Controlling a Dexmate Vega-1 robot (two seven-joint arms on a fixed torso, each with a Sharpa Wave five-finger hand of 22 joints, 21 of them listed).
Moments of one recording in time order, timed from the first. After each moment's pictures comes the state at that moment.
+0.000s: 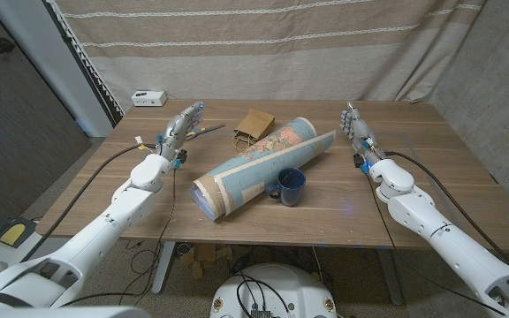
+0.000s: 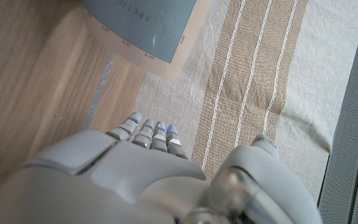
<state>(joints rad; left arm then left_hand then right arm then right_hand) 0.81 0.59 0.37 -1.29 -0.46 -0.36 0.06 0.32 -0.15 0.42 -0.14 0.28 0.33 -0.11 0.19 0.19 0.33 -0.14 0.20 0.19 0.23 -0.04 0.17 0.17 0.29 -0.04 0.18 0.18 -0.92 -0.57 -0.35 -1.44 0.60 0.26 -0.06 0.28 0.04 -0.18 -0.02 0.47 0.01 0.07 0.19 0.18 0.00 0.03 0.21 0.18 -0.03 -0.02 0.18 0.18 -0.04 -0.03 0.27 0.17</state>
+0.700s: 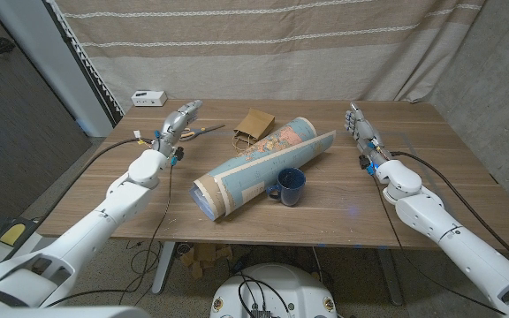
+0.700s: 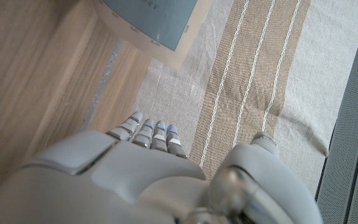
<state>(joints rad) 0.80 0.64 0.38 -1.32 -0.36 -0.30 0.14 0.35 -0.15 0.42 -0.15 0.29 0.32 -0.10 0.19 0.19 0.31 -0.13 0.20 0.19 0.27 -0.04 0.19 0.17 0.27 -0.04 0.19 0.18 -0.94 -0.61 -0.33 -1.47 0.59 0.25 -0.06 0.31 0.04 -0.18 -0.04 0.48 0.02 0.08 0.19 0.18 0.00 0.04 0.21 0.18 -0.03 -0.02 0.18 0.18 -0.02 -0.03 0.25 0.17</state>
